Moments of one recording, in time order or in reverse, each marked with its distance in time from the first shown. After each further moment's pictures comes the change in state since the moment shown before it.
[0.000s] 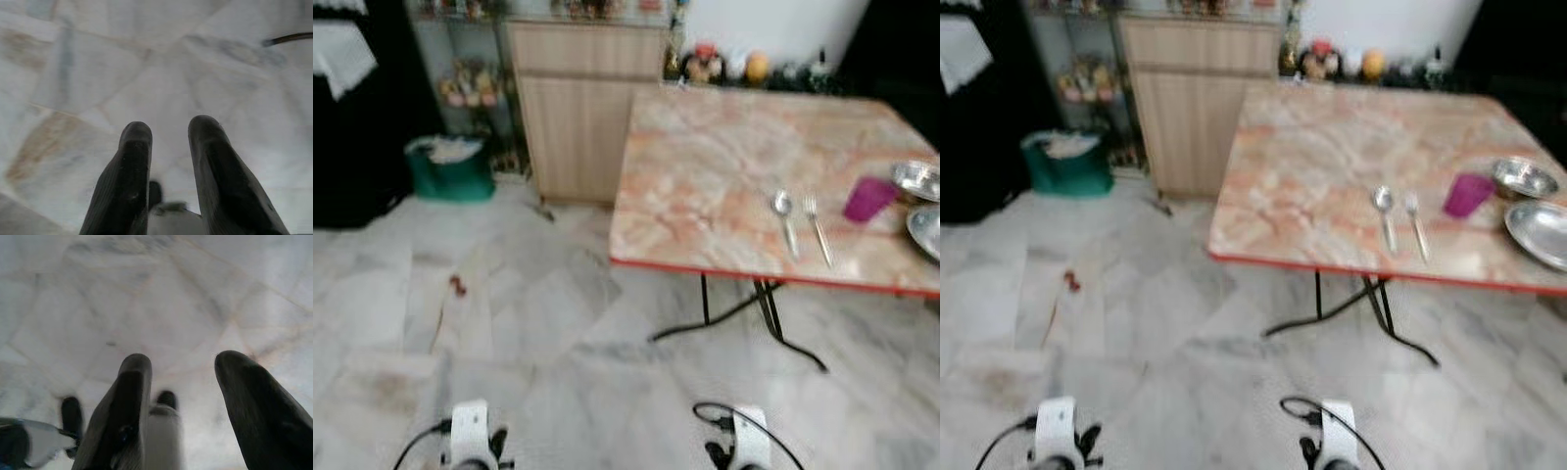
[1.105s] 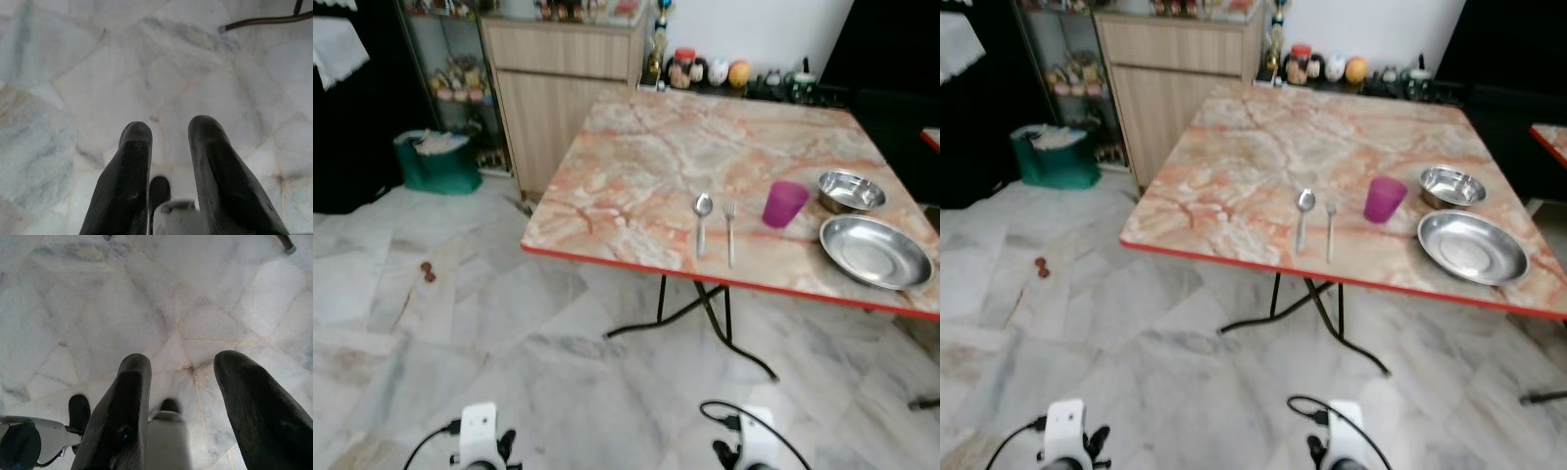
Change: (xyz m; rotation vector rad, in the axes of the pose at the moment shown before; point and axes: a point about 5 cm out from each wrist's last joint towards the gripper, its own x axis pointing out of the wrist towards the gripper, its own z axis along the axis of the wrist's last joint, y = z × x) left arm -0.001 0.007 0.000 0.020 0.000 0.013; right arm 0.002 0.013 0.007 -0.002 -0.023 0.044
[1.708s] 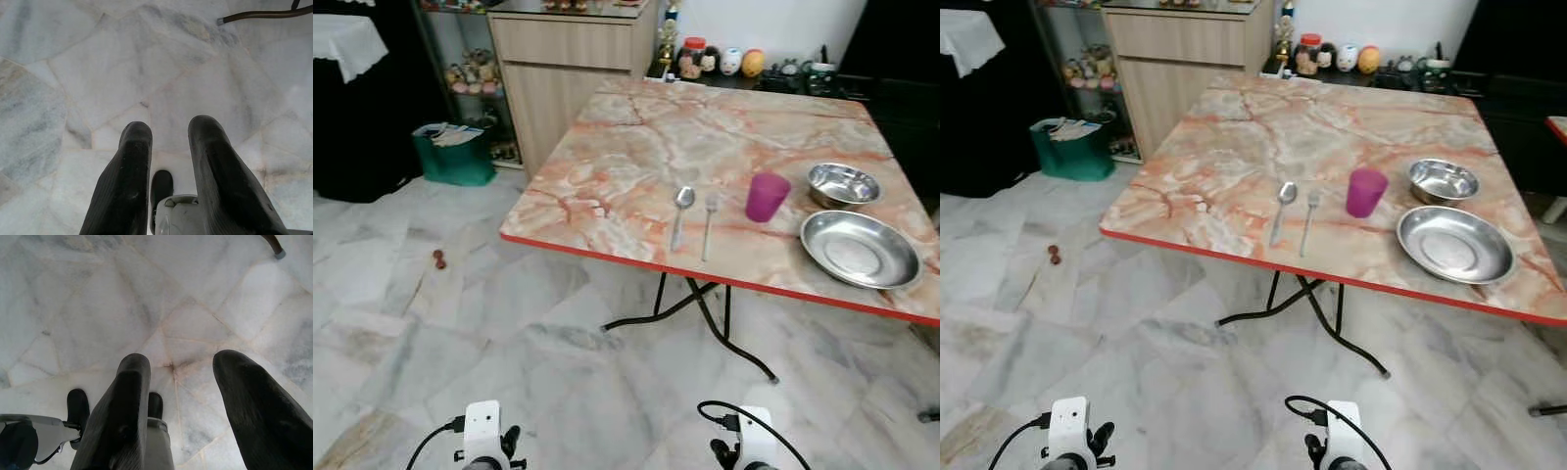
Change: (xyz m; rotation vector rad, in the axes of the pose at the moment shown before) left arm 0.000 -0.007 0.000 -0.008 0.001 -0.019; right arm -0.001 -0.009 0.001 -0.003 -0.003 -0.026
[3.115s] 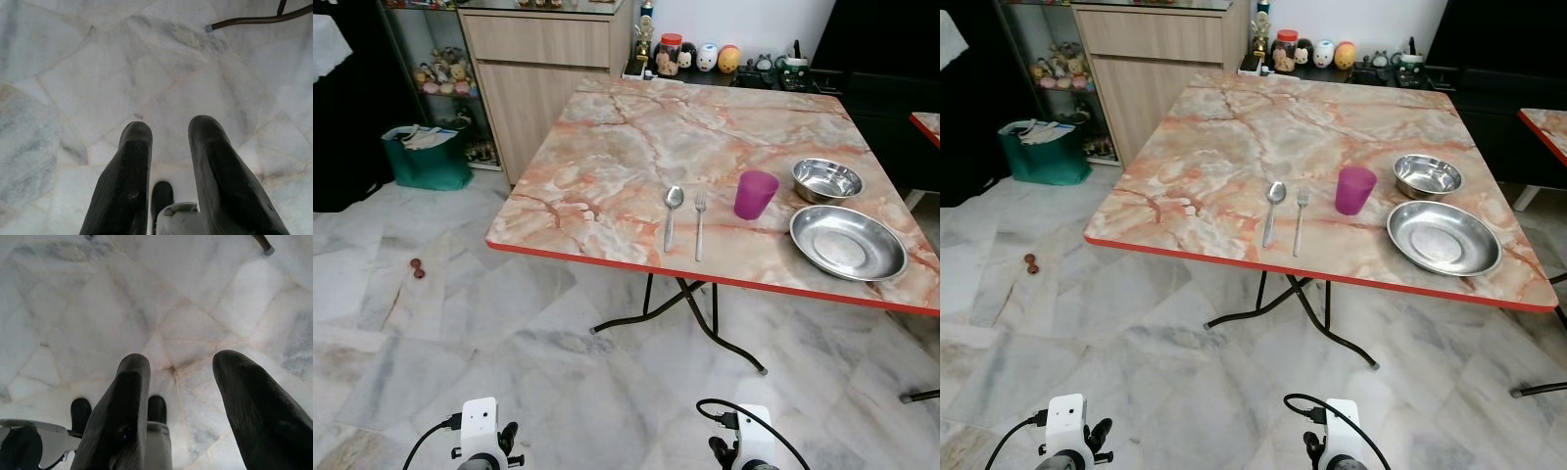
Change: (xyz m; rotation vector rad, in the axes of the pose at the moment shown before) left arm 0.001 0.003 0.003 -0.021 -0.008 0.006; right arm 0.001 0.002 0.004 0.002 -0.011 0.003
